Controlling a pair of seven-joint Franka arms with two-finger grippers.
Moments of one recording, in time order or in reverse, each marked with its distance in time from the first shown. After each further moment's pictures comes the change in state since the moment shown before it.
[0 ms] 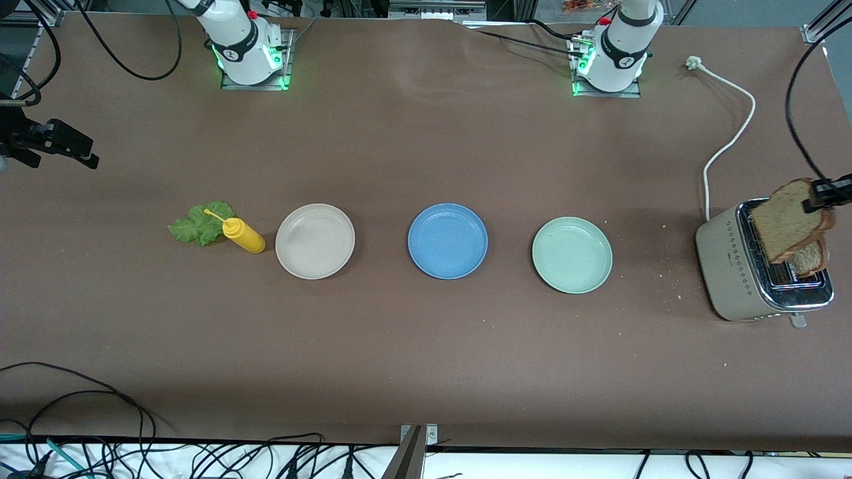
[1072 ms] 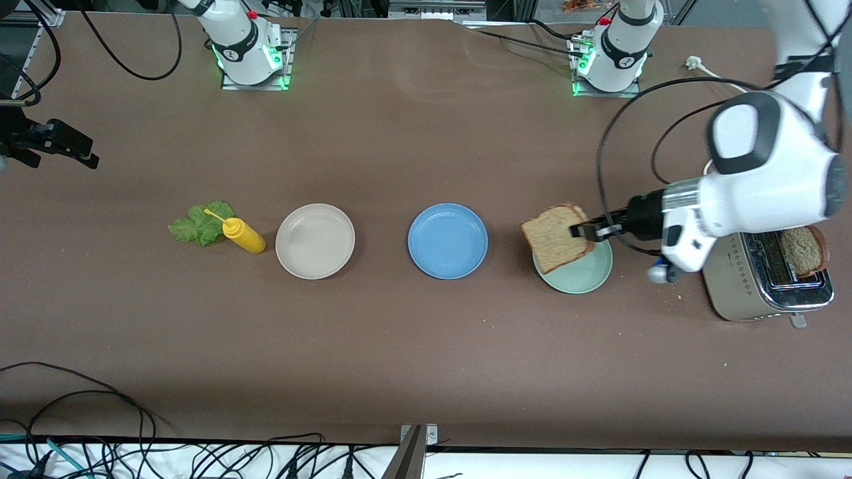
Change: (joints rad) left arm -0.124 0.168 -0.293 -0.126 -0.585 0.272 -0.596; right arm 0.000 0.000 0.000 0.000 0.000 0.000 0.000
